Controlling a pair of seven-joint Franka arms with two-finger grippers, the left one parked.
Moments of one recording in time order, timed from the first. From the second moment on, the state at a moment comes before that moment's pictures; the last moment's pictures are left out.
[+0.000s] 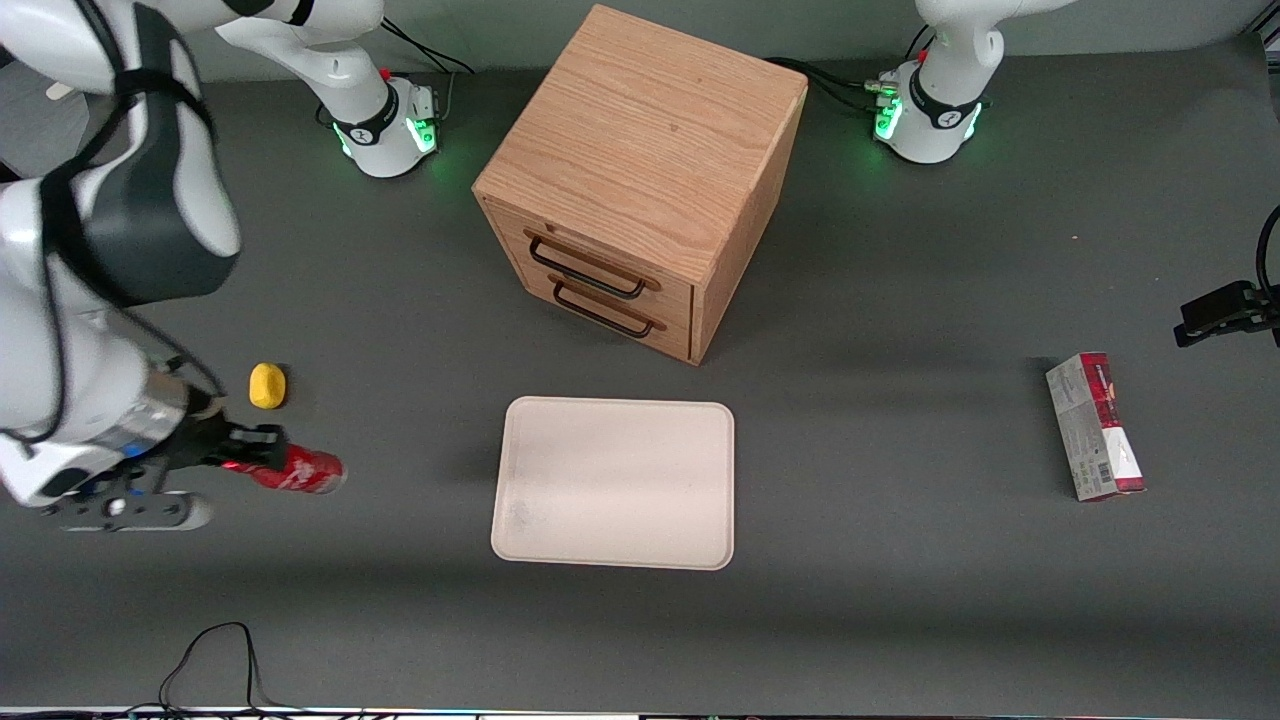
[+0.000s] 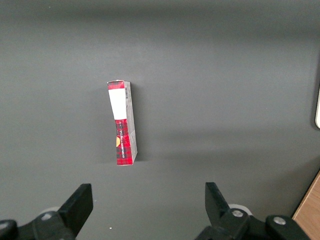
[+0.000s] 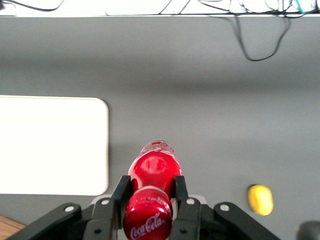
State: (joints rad) arm 0.12 0.53 0.16 -1.04 -0.14 1.62 0.32
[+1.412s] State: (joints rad) arm 0.25 0.85 0.27 -1.14 -0.28 2.11 0.63
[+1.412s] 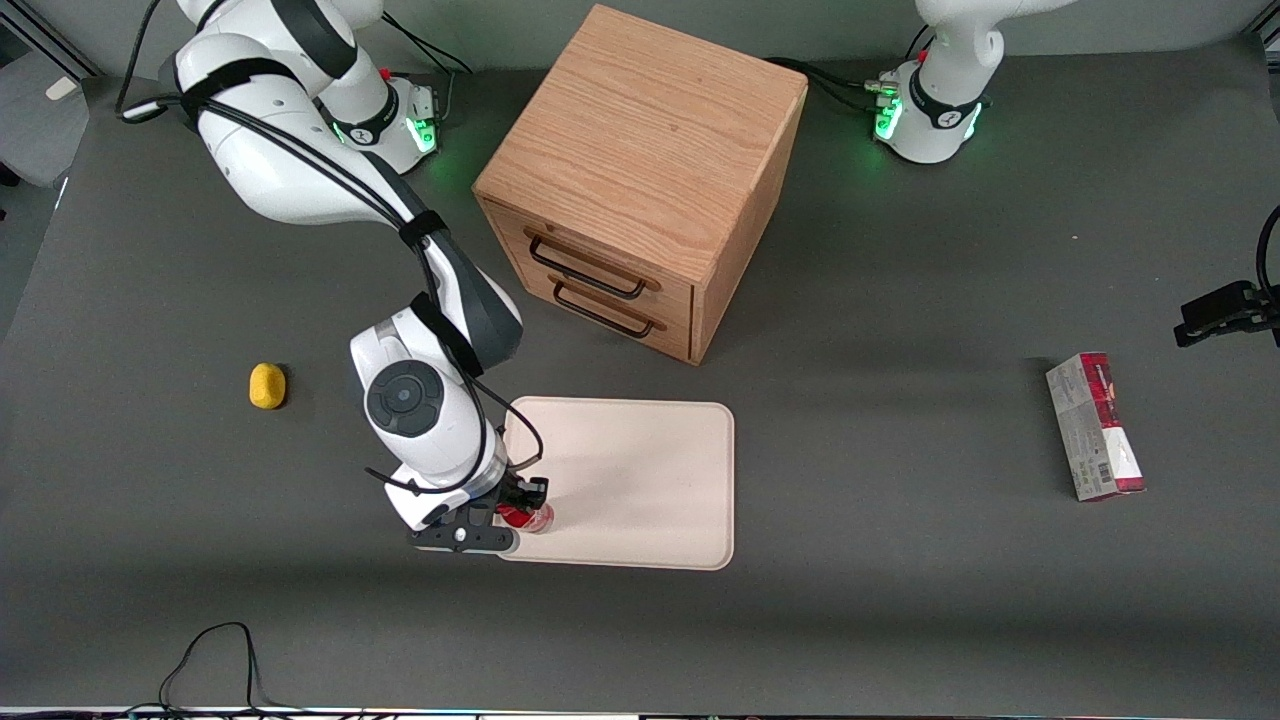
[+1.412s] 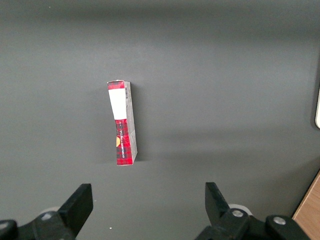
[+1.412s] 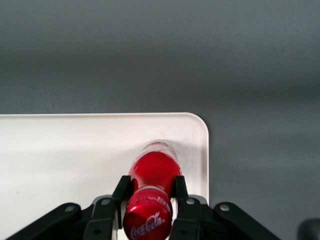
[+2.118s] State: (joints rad) arm 0.25 0.78 0.23 -1.14 -0.29 2.01 0.47
